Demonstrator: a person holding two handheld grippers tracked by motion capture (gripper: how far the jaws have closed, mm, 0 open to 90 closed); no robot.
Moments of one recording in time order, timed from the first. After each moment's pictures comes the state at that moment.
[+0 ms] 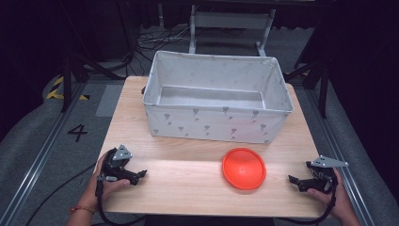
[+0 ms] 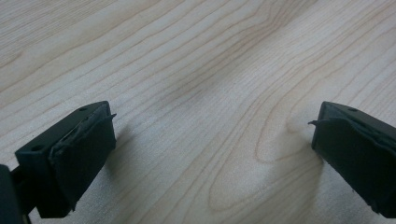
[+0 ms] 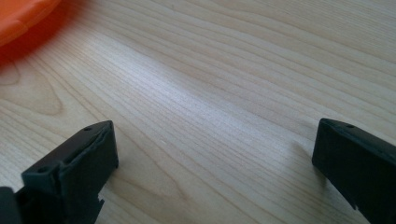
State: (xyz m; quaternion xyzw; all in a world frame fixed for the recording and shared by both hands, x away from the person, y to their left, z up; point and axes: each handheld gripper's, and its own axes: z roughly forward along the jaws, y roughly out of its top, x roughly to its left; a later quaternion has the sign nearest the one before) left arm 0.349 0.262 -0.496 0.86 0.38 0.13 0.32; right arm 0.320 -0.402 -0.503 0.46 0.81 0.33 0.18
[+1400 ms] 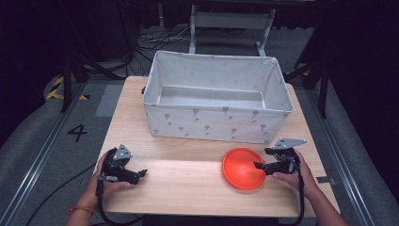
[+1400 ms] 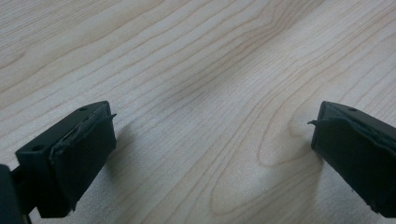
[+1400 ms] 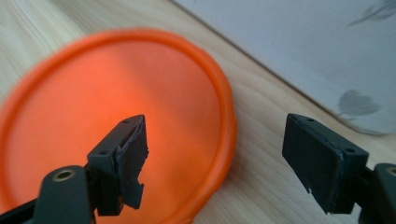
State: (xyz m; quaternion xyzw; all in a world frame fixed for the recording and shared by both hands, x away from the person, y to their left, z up) left arm 0.350 0.261 -0.496 0.86 0.38 0.13 0.32; right arm 0.369 -0.287 -0.471 0.37 0.85 0.36 0.11
